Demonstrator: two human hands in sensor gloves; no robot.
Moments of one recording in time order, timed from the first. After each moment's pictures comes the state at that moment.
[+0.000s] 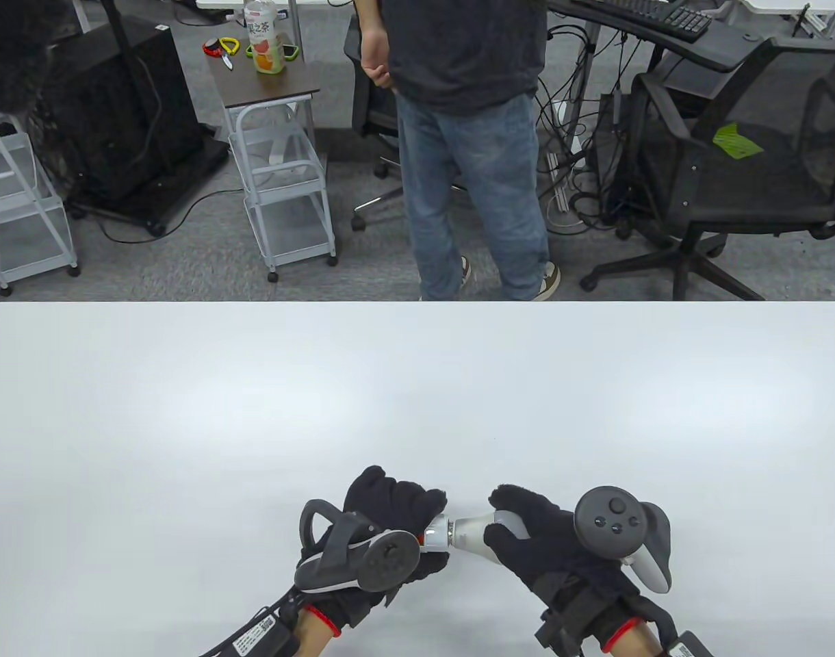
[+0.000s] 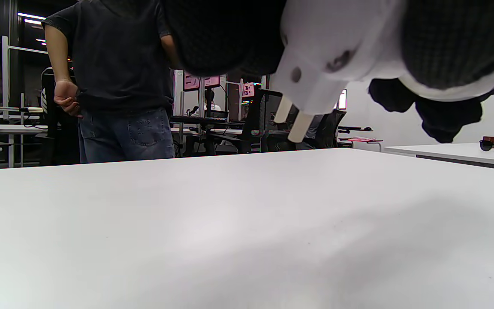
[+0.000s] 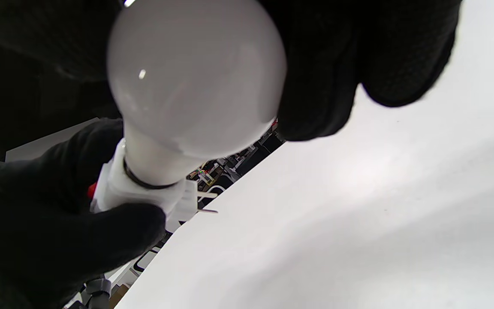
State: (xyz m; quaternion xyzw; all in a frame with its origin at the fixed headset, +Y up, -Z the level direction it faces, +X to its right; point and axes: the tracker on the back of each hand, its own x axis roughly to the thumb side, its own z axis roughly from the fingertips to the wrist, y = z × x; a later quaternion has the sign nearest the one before) left_hand -0.076 -0.665 -0.289 0.11 -0.31 0.06 0.94; right_hand 0.174 -0.666 -0.303 0.16 0.03 0.91 0.39
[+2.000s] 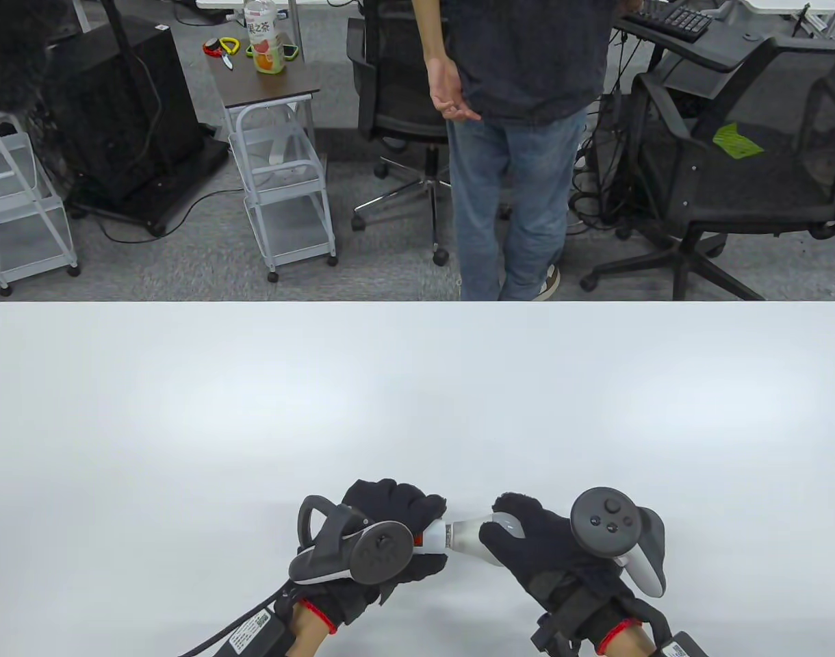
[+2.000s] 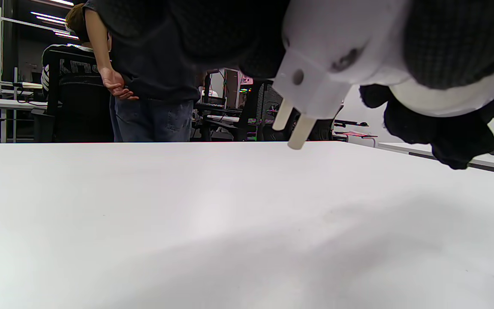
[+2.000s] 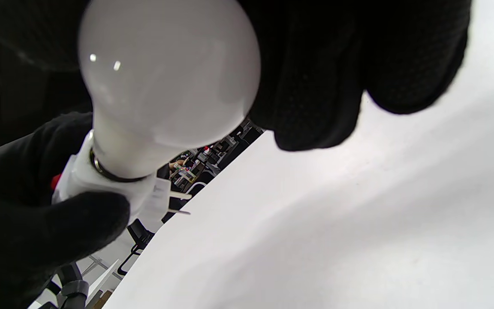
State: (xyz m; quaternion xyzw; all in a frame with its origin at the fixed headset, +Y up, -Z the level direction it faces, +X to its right) left_hand -0.082 -0.670 -0.296 0.08 -0.31 0.08 0.94; right_hand 0.176 -0.682 -0.306 0.13 0.06 0.91 0.39
